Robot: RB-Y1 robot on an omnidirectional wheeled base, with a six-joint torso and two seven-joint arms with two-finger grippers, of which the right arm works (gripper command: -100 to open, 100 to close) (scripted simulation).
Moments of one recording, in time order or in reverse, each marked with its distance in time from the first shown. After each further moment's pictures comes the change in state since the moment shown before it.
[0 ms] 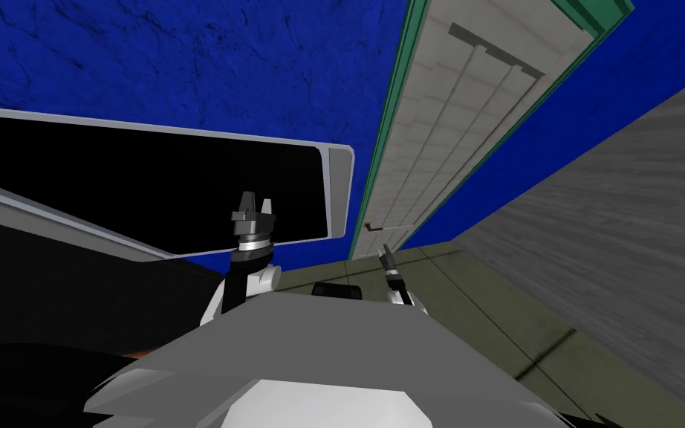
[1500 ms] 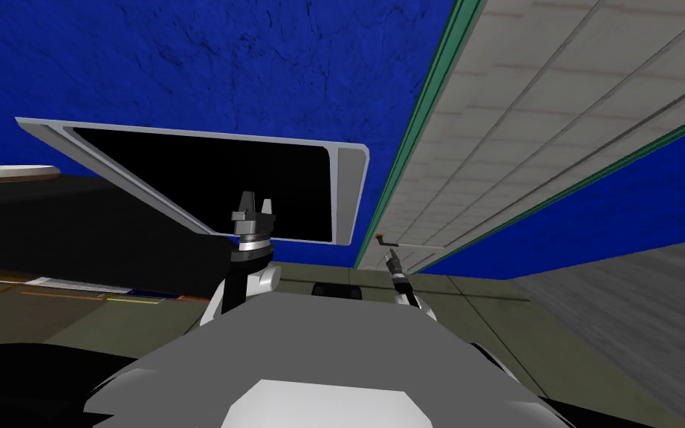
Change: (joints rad) arm -0.113 -0.037 -0.033 0.325 -0.025 -0.057 -0.054
